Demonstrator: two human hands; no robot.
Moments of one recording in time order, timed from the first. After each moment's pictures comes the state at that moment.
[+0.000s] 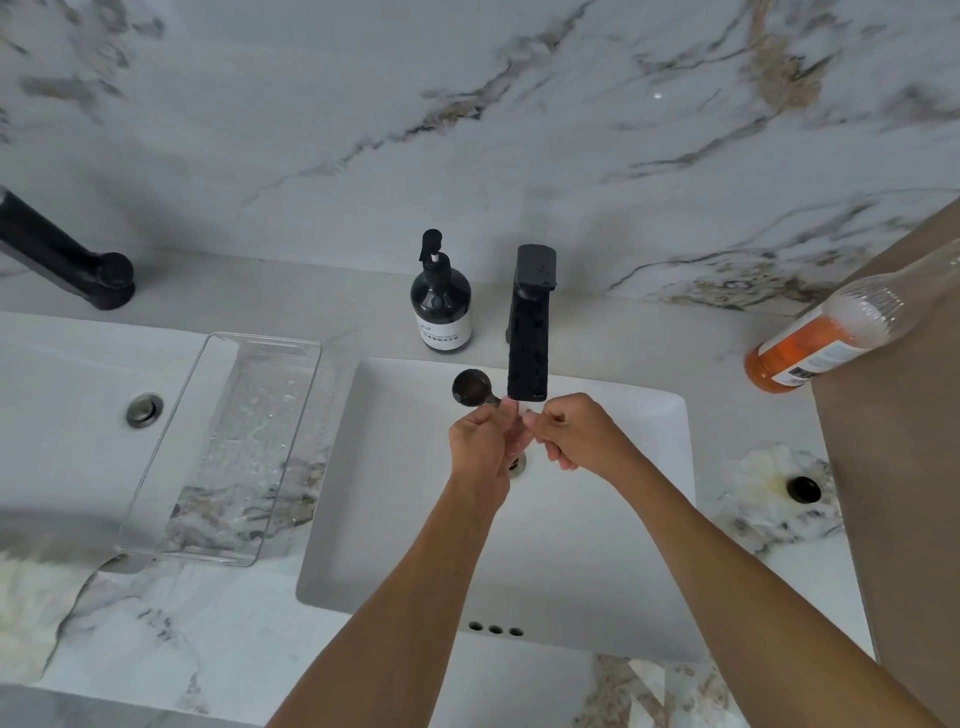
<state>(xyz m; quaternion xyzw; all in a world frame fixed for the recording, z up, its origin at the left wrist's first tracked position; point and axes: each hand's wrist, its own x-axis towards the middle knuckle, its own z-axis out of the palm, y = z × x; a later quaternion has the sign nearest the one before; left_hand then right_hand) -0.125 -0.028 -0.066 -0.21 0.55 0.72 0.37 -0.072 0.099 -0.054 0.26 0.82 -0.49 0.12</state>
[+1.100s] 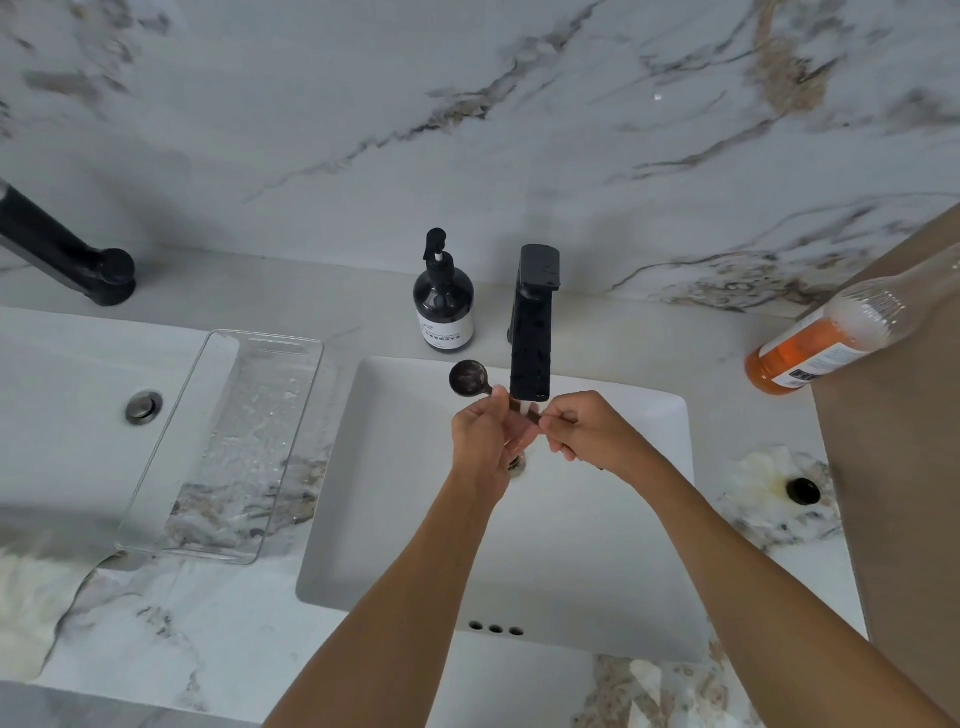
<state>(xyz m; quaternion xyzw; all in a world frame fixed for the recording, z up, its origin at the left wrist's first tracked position) -0.132 -0.027 -0.066 -0.19 0.57 0.71 0.37 -0.067 0.108 -0.043 0.25 0.82 -0.50 0.14</state>
